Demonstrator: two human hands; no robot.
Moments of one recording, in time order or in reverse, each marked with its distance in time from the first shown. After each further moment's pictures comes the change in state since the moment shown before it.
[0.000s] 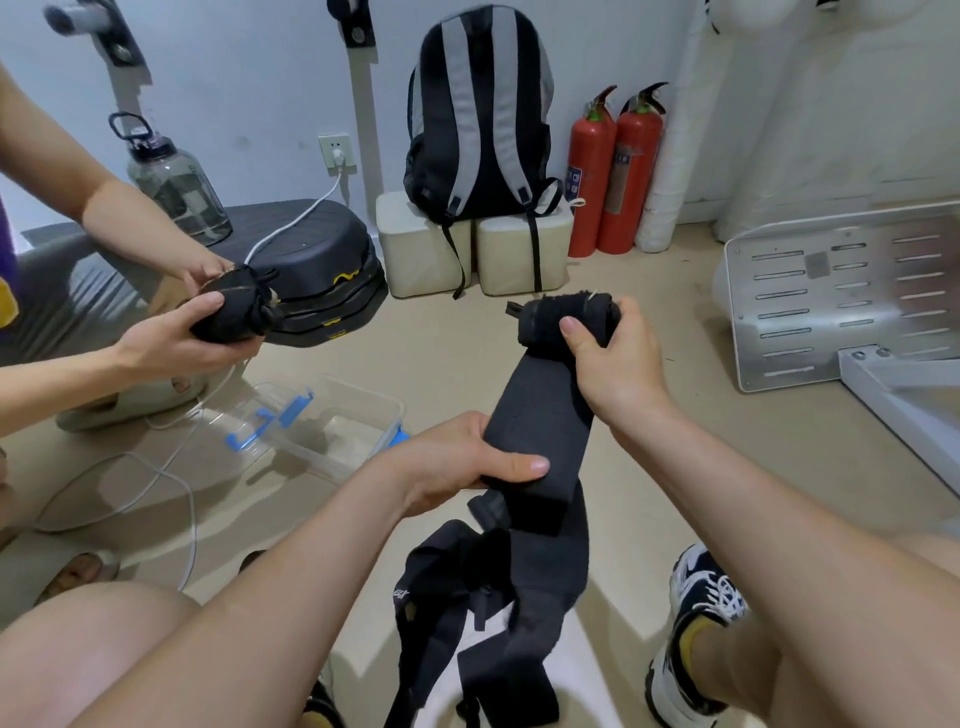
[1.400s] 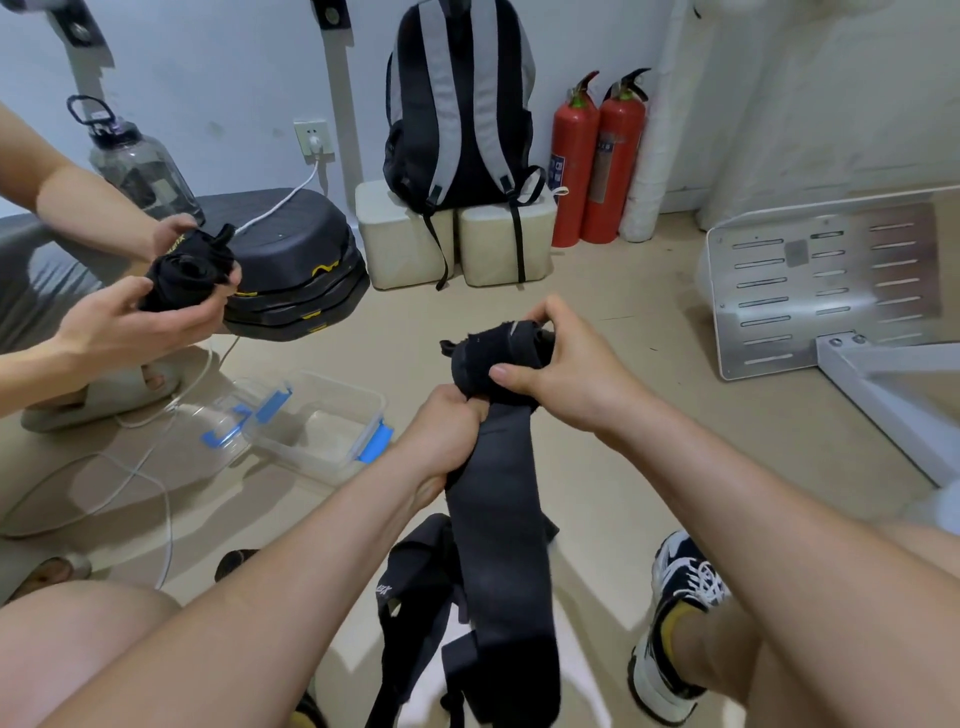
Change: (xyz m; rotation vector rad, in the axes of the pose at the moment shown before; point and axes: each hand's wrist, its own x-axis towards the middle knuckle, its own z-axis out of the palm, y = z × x) left_hand 0.024 0.002 0.016 -0.045 0.564 -0.055; right_hand -0.015 -0.013 -0.005 -0.052 -0.445 -0.029
